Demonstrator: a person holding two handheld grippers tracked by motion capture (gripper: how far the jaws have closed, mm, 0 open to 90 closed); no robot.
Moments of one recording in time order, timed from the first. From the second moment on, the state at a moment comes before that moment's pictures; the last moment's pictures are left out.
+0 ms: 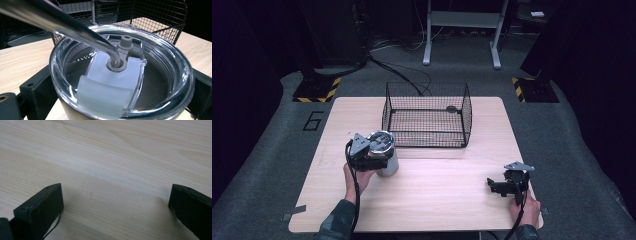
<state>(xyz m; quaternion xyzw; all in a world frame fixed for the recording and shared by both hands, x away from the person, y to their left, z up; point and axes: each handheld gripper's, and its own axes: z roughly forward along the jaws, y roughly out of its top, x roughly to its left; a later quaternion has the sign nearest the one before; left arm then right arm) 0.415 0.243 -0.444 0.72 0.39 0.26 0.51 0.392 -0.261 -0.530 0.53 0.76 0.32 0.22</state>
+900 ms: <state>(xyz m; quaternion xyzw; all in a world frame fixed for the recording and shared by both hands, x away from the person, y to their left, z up) 0.409 0.251 -0.403 0.73 0.37 0.25 0.52 0.392 -0.261 -0.530 0.53 0.76 0.32 0.22</state>
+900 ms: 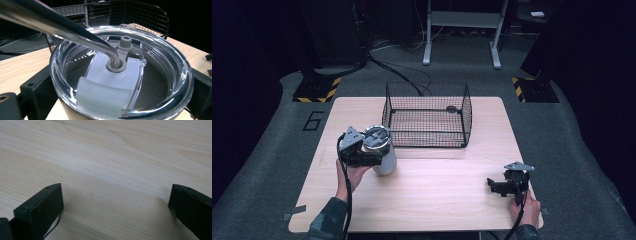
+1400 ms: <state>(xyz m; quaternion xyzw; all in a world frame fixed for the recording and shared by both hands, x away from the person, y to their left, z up) 0.410 0.239 -0.383 0.74 0.35 0.23 0.52 0.392 -0.261 -0.530 0.53 0.76 0.32 0.22</state>
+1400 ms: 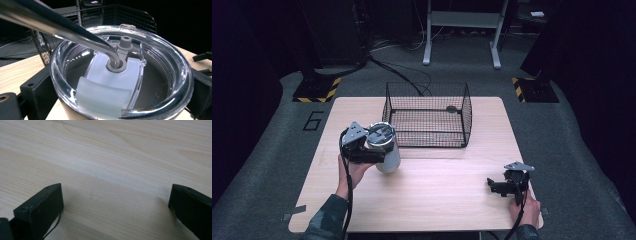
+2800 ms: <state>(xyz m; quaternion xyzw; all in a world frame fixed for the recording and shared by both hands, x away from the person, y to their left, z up) 0.441 0.191 -0.323 0.75 0.31 0.22 0.54 0.392 -0.261 -0.530 0.53 0.76 0.32 0.22</state>
